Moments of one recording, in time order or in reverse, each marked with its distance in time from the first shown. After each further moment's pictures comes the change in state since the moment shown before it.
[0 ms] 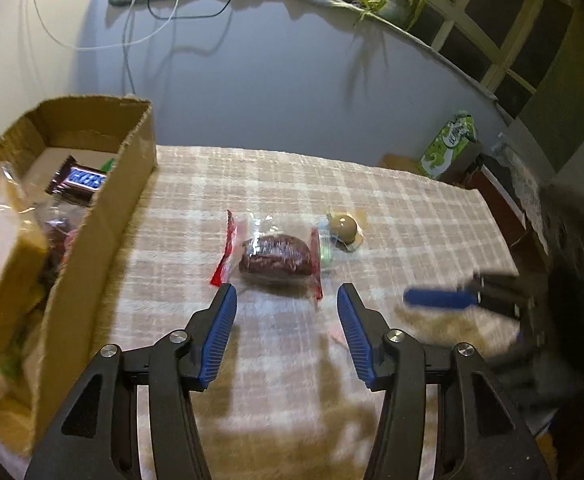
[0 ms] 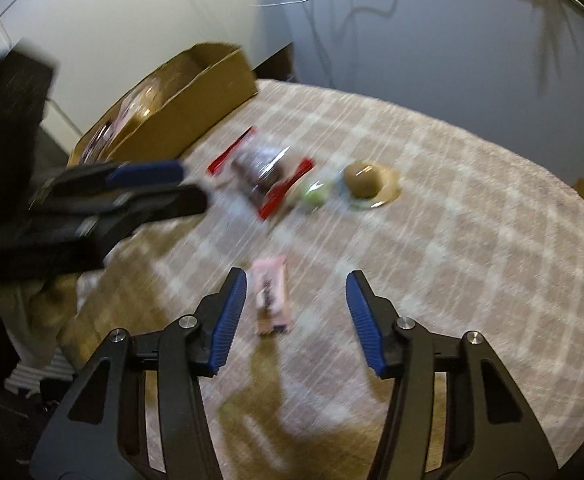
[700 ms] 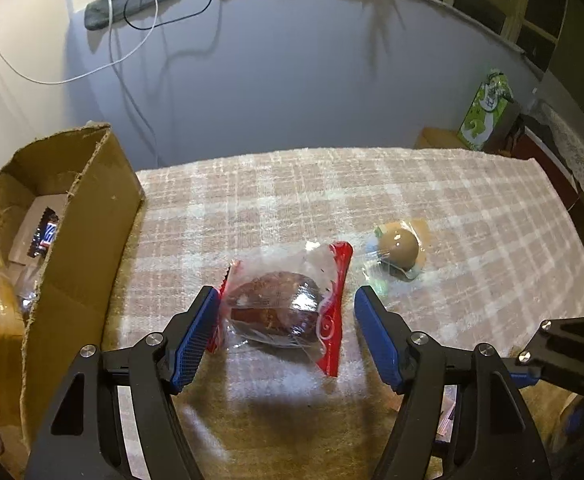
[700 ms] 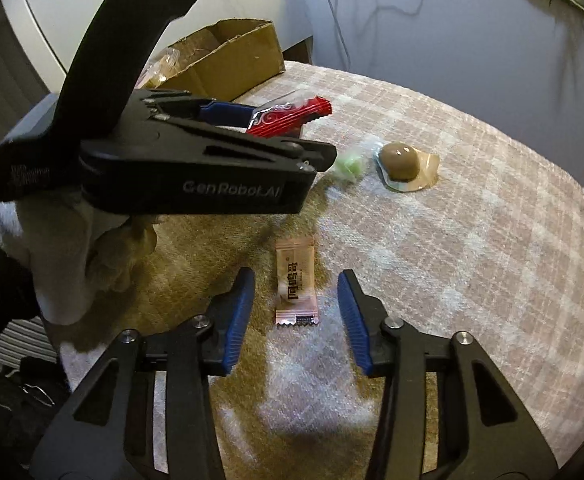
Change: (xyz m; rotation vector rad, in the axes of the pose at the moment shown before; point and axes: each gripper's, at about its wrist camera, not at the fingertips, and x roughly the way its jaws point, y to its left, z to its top) left arm 0.057 -0.016 0.020 0.152 0.025 0.183; right arm 0.023 0.020 -0.008 -0.084 0.002 -0.020
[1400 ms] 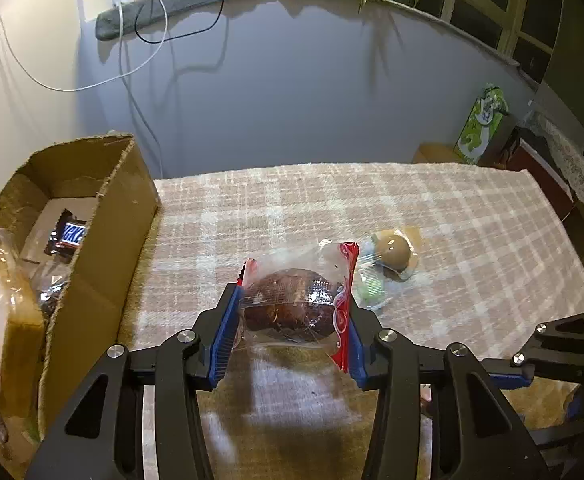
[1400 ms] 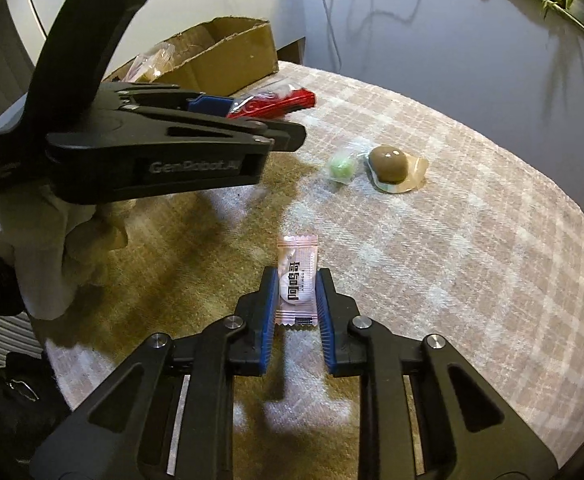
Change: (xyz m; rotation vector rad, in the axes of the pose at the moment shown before) left arm -0.023 0.006 -0.010 -0.011 -0.058 -0.007; right arm -0.006 0.004 -0.002 -0.015 -0.016 -0.062
